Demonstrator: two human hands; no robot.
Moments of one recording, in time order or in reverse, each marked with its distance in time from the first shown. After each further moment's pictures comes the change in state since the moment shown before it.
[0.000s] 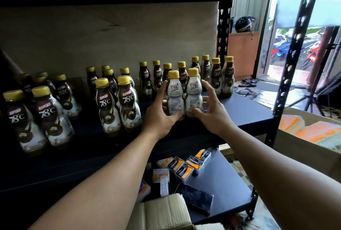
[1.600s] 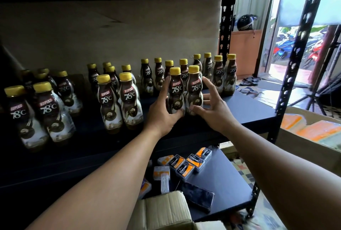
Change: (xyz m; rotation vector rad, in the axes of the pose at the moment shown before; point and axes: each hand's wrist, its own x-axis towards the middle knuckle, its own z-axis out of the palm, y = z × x) left_hand -0.005 0.009 -0.002 -0.005 -0.030 -0.023; right_hand 0.001 0.001 0.000 0.007 -0.019 -0.021
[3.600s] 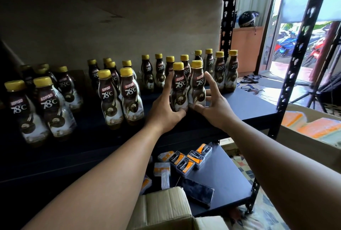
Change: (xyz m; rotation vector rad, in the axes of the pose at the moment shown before) left_hand 0.001 -0.001 0.000 0.086 -0.075 0.002; right_hand 0.002 0.005 0.001 -0.054 -0.005 -0.009
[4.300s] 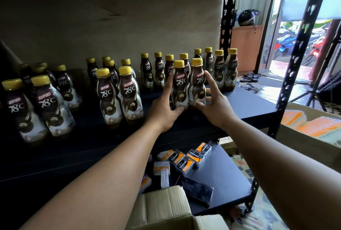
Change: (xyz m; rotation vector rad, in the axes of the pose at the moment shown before) left_hand 0.003 -0.003 0.001 0.047 -0.041 -0.032; right_hand 0.005 0.011 0.002 -0.089 0.033 0.005
